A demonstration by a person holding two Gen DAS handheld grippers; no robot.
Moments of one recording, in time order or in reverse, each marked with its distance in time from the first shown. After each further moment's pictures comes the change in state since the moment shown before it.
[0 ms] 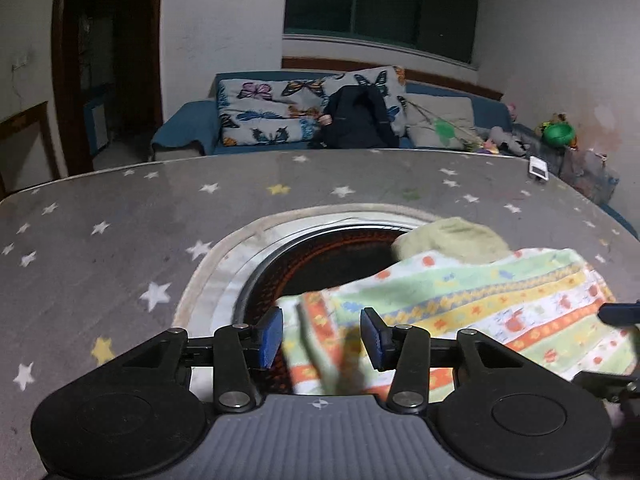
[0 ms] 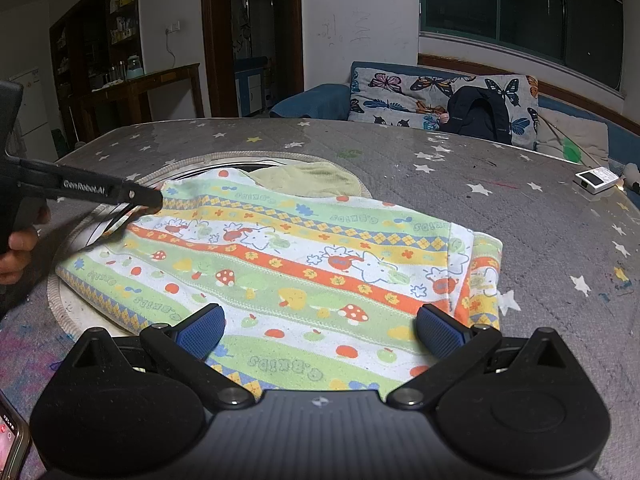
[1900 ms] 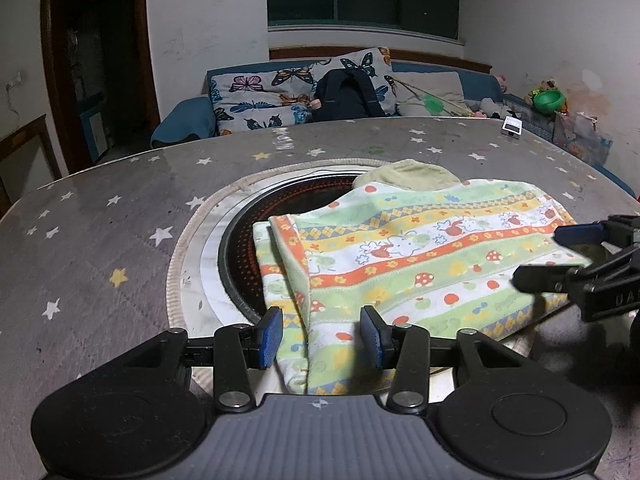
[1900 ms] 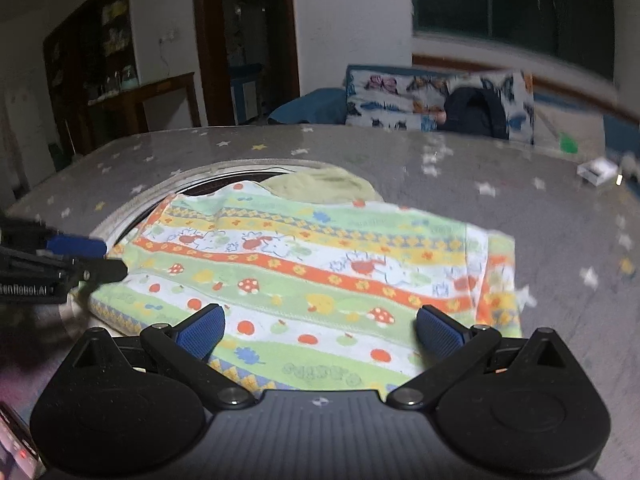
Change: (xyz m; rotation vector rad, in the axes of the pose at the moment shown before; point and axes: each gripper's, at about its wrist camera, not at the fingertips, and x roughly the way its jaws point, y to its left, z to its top) left arm -0.047 -0.038 -0.049 0.073 0.041 0.037; right arm 0.001 0.012 0.003 0.059 -0.015 0.009
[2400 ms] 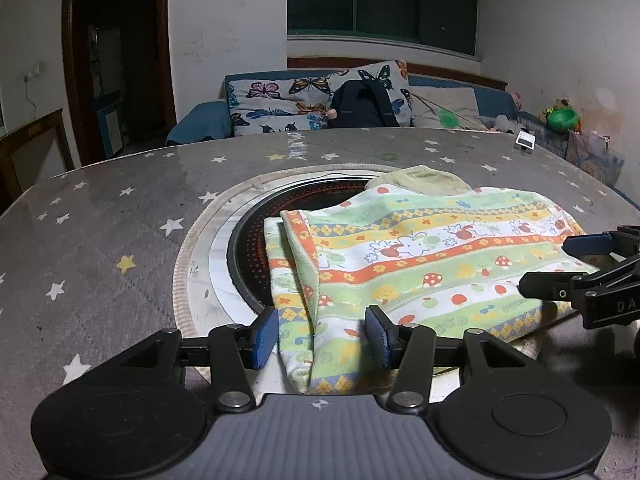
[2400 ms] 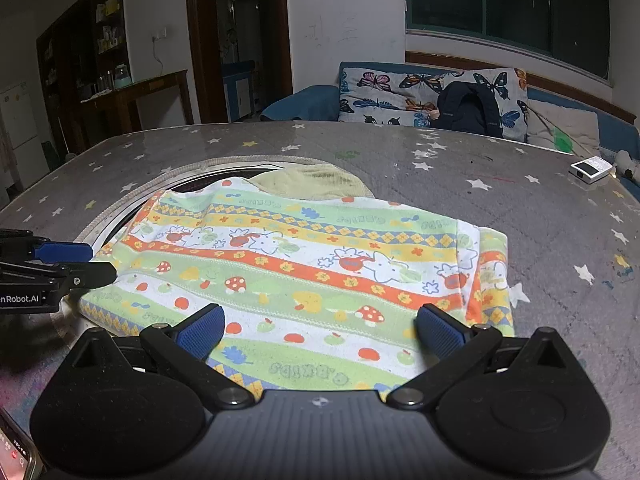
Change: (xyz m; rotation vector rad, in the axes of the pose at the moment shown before) left arm 0.000 0.001 -0.012 -0.052 -0.039 0.031; right arm 0.003 -0.002 -0.001 -0.009 0.008 -0.028
